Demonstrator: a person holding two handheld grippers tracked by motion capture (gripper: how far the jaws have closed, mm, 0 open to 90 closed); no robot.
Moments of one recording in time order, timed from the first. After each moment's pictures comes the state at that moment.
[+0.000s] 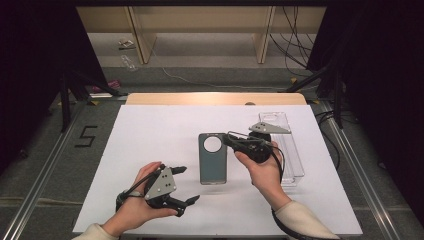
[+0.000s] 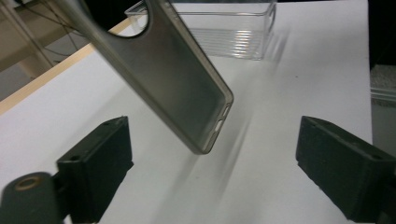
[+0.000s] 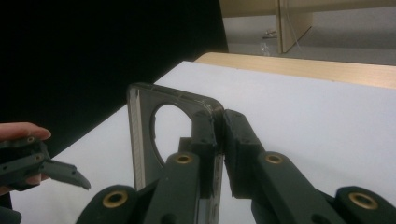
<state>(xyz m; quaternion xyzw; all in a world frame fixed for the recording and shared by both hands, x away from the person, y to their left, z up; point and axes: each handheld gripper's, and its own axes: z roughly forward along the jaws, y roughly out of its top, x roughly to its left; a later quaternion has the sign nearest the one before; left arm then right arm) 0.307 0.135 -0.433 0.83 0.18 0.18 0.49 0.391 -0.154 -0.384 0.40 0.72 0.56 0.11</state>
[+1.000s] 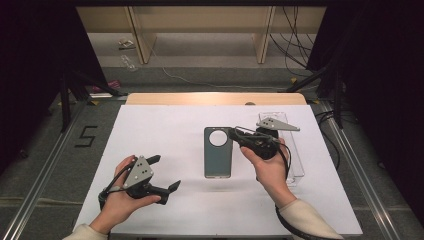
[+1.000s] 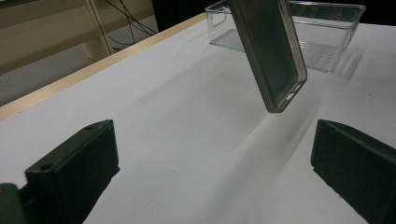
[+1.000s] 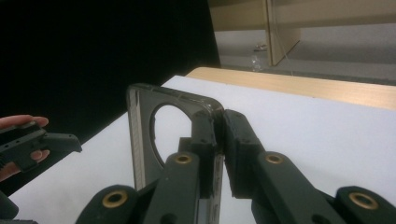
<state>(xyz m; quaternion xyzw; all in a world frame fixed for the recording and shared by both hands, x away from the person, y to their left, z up) 0.321 0.179 -0.435 0.78 0.29 0.23 0.51 0.392 -0.167 -0.370 0.41 0.70 0.57 0.13</state>
